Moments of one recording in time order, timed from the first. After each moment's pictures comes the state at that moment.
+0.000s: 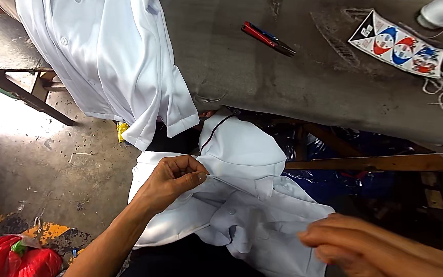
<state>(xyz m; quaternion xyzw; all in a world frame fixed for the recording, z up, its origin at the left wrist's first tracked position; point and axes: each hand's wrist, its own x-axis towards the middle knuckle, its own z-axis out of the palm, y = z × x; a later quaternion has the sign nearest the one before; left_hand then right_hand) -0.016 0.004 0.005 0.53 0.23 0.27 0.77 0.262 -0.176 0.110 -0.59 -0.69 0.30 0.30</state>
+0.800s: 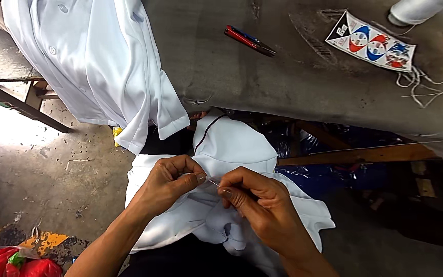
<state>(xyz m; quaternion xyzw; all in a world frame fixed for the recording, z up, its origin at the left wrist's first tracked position) -0.006 0.003 0.012 0.56 0.22 0.29 0.75 0.192 -0.103 0.040 -0.51 -0.57 0.40 0.51</state>
